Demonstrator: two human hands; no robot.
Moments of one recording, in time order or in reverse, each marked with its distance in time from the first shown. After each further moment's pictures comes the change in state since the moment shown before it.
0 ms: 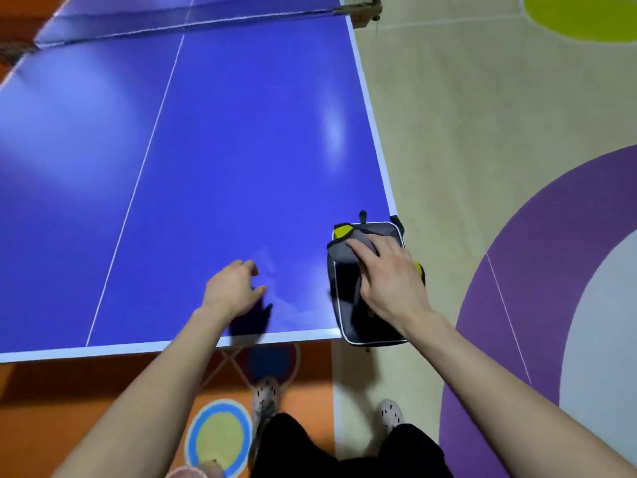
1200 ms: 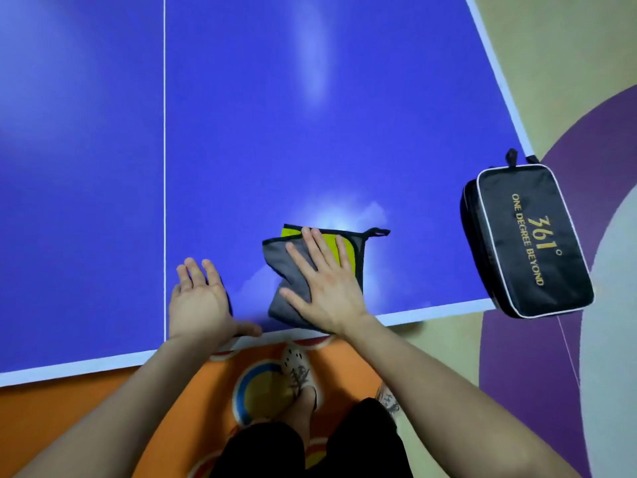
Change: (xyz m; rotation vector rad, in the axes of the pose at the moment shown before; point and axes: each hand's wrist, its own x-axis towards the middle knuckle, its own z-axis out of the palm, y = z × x) left_hand 0.009 -0.286 0.033 0.272 -0.214 -0.084; right_hand 0.036 -0.266 0.295 -0.164 -0.297 -0.078
